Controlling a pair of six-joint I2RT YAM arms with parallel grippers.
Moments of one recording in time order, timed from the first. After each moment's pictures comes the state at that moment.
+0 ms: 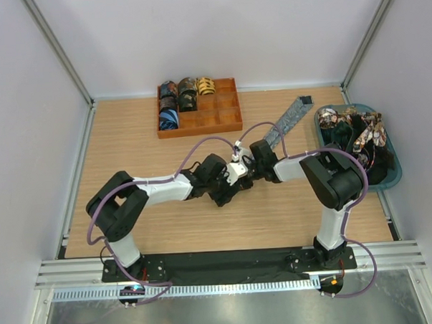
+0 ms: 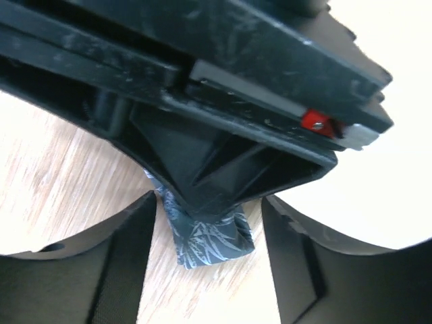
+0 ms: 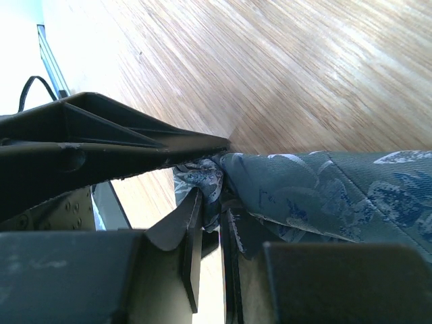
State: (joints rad) left arm -0.84 1.74 0.93 -0.08 0.16 0.18; right arm 0.50 1.87 0.82 0.21 -0.77 0.48
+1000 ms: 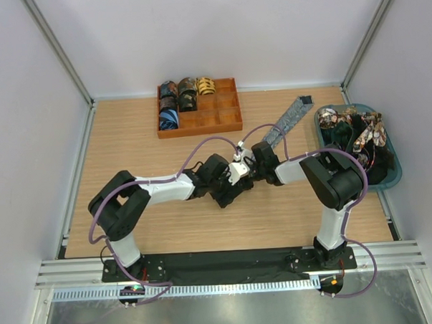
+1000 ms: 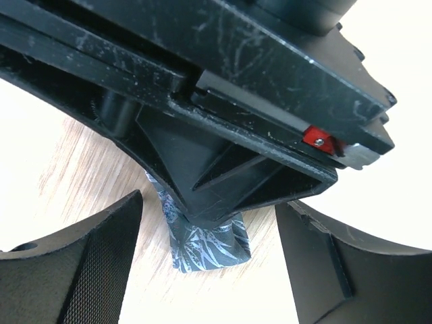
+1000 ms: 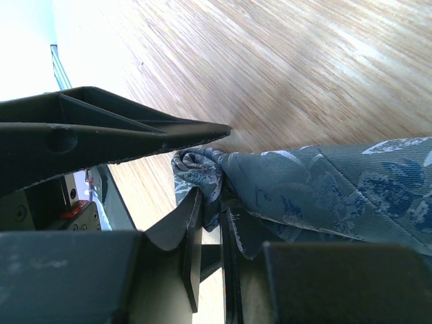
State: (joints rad) left arm -0.85 1.76 0.96 -0.09 0.13 0.18; right arm 0.49 1.87 0.78 0.30 -0.75 0.56
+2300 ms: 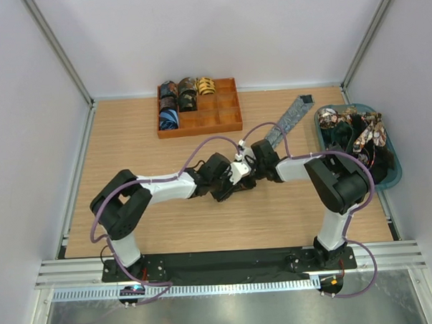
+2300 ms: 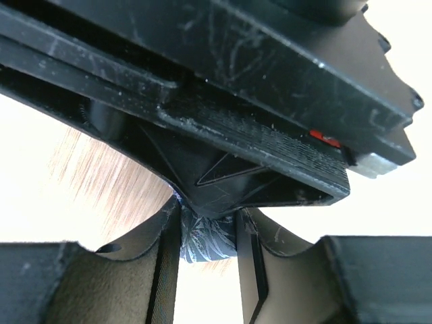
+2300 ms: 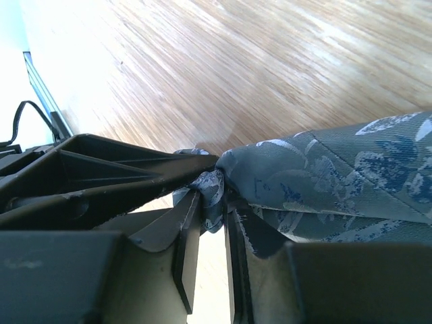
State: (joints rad) left arm -0.86 1.77 0.98 -0.12 0.13 0.18; right arm 0.49 1.81 0.81 0.13 -0.68 0.53
